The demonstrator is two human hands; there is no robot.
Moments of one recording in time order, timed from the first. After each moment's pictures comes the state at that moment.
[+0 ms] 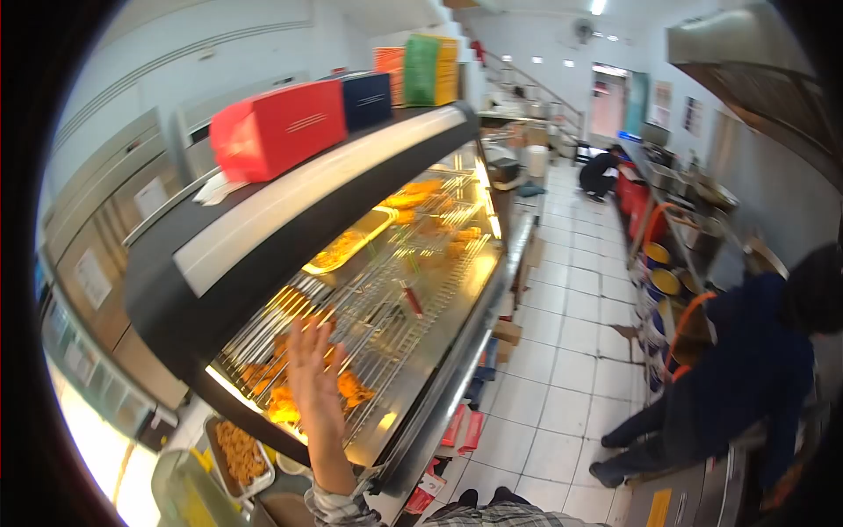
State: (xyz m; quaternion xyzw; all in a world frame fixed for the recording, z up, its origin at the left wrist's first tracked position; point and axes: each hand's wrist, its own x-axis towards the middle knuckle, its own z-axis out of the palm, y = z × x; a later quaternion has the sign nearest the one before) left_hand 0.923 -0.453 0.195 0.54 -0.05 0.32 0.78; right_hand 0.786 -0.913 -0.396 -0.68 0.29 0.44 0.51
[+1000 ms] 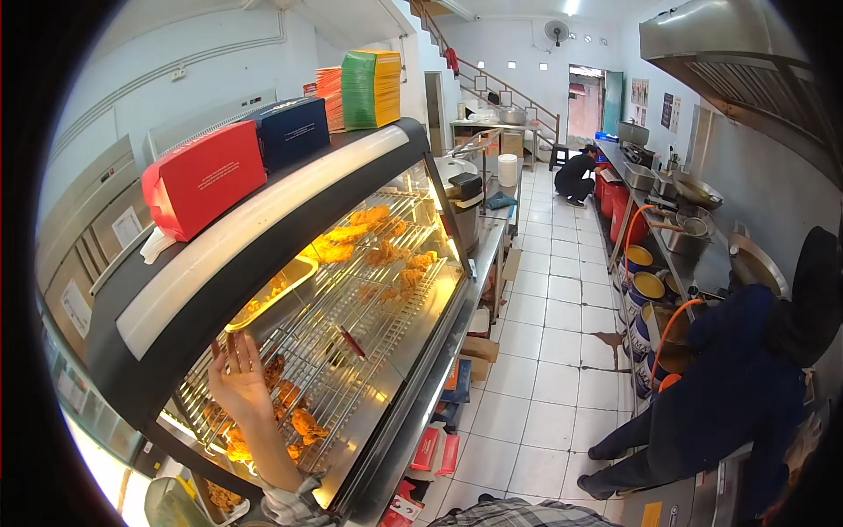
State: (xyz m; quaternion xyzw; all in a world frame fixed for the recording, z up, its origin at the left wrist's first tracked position) left_hand 0.998 -0.436 0.219 0.24 -0.02 0.41 0.88; right_hand 0.850 -0.973 -0.426 -0.61 0.31 0.43 0.58
